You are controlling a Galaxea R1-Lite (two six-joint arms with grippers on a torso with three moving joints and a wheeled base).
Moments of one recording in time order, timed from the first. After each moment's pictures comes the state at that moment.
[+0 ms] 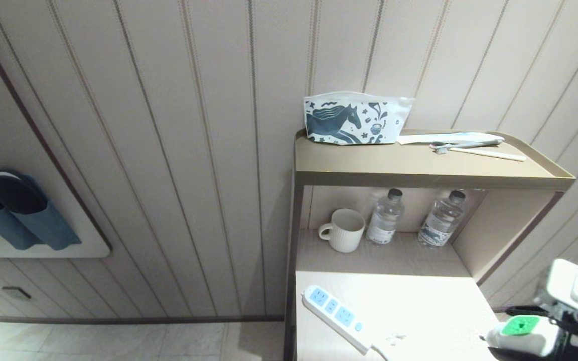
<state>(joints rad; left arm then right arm) -0.03 0.55 -0.32 -0.24 0.18 -0.13 0.38 0.99 -0.61 0.30 0.04 -0.44</state>
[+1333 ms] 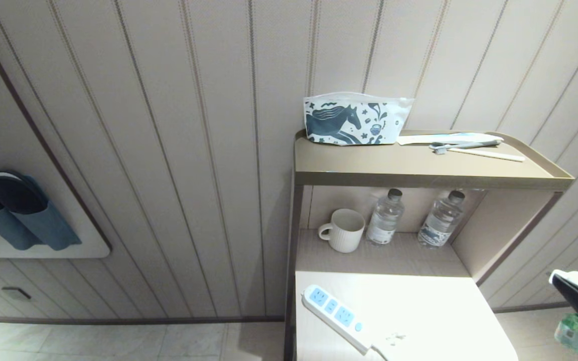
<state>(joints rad) -0.01 0.00 0.00 0.02 -0.01 0.00 0.09 0.81 -0.20 -0.50 -0.19 0.00</state>
